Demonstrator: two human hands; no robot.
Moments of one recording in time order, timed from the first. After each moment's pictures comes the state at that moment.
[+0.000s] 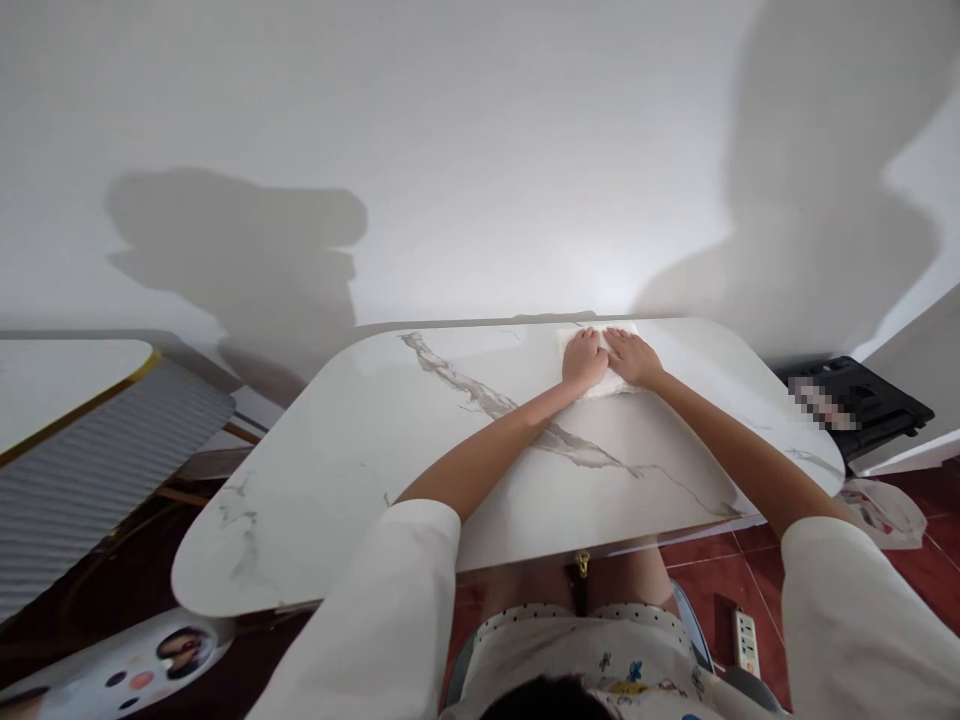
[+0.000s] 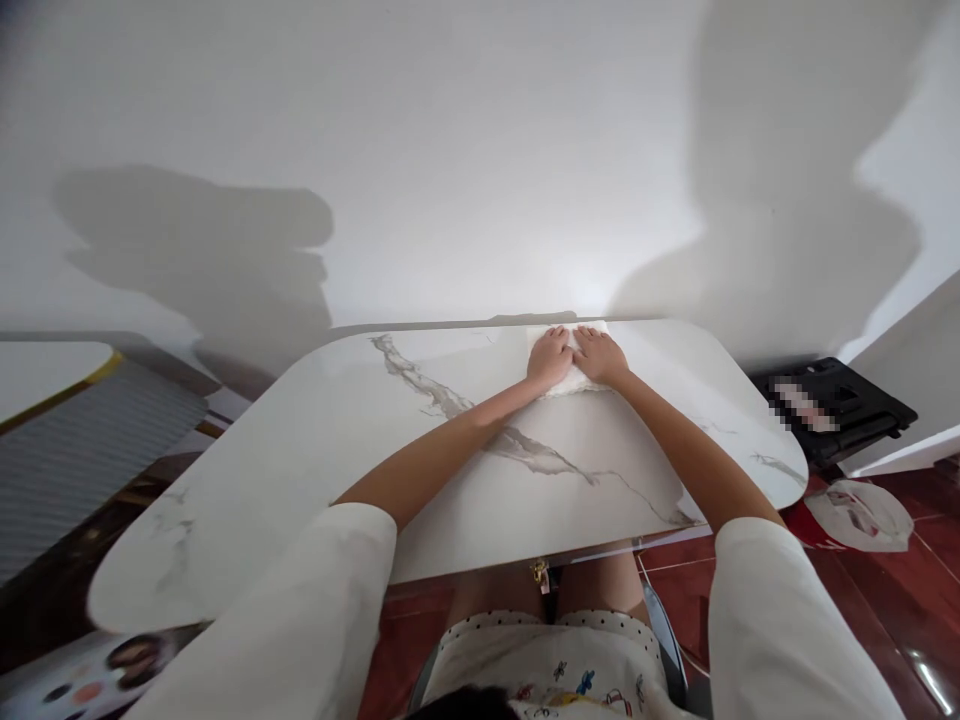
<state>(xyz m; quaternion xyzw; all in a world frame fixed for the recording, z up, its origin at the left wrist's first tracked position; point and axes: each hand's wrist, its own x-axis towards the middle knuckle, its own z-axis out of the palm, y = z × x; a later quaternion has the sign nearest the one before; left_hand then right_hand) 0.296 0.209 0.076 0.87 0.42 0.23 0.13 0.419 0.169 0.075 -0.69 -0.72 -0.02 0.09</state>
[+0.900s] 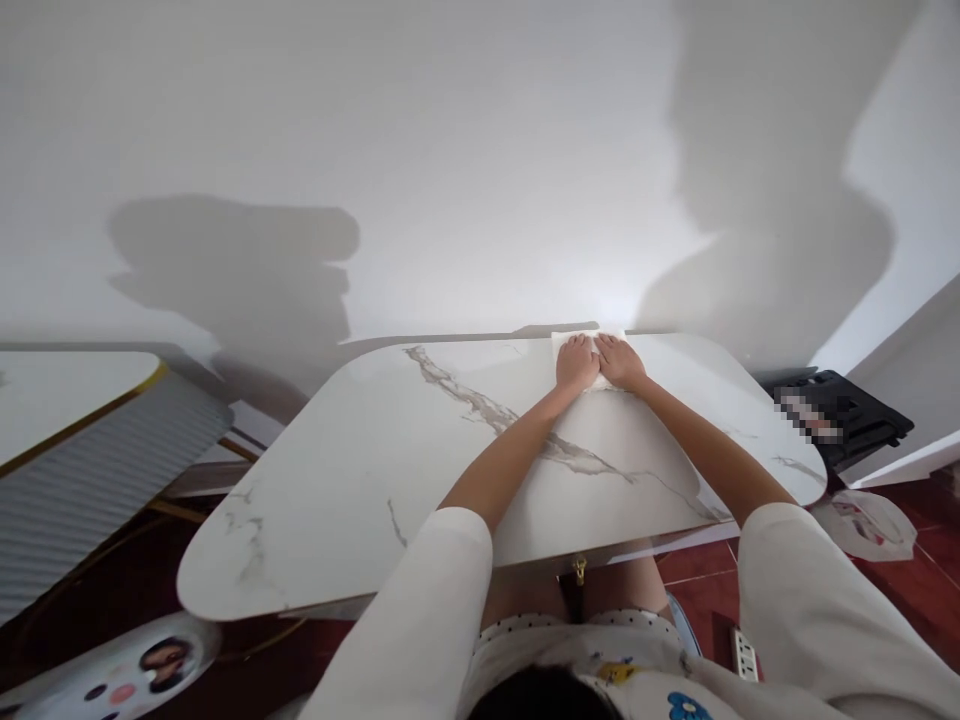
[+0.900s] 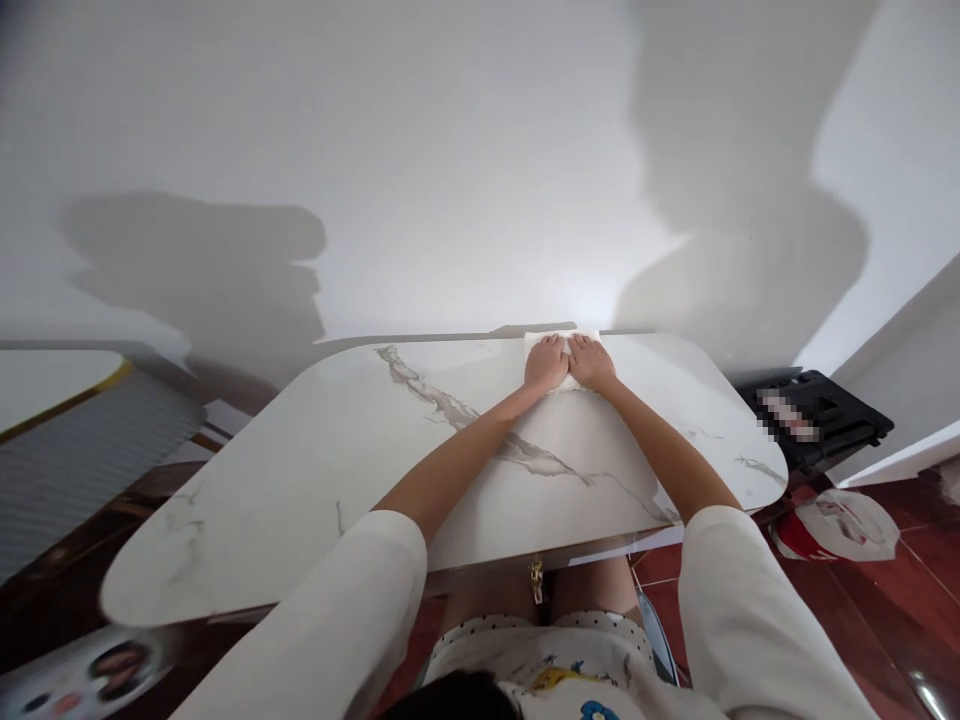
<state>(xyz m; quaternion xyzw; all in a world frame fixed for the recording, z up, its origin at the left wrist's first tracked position) 0.299 0.226 0.075 0.87 0.44 0.22 0.07 0.420 0.198 0.064 -0.69 -0.71 -0.08 0.10</state>
